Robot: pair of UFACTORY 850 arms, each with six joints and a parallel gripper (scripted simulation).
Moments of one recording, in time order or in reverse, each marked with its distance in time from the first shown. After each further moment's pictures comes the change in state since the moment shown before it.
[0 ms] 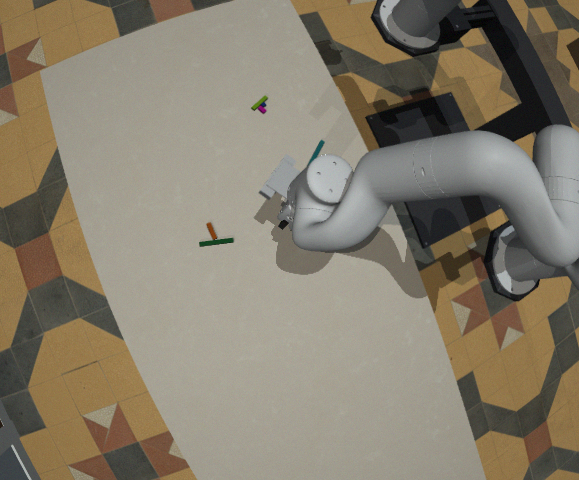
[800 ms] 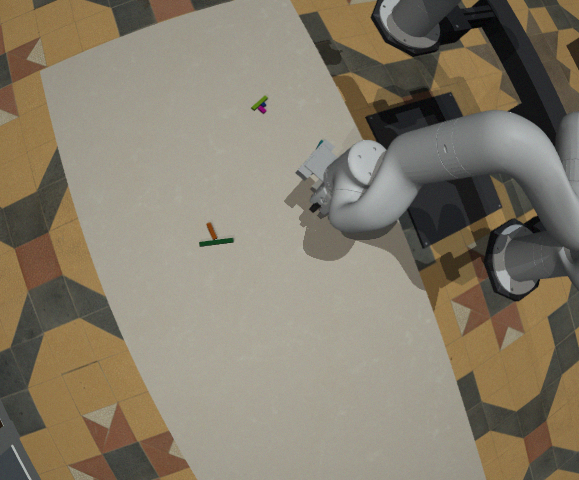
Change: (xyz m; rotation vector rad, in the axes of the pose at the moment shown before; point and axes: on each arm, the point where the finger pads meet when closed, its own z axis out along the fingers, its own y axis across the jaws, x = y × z) left arm -0.039 0.067 -0.001 0.003 0.007 0.110; right arm 0.000 0.000 0.000 0.000 0.000 0.000
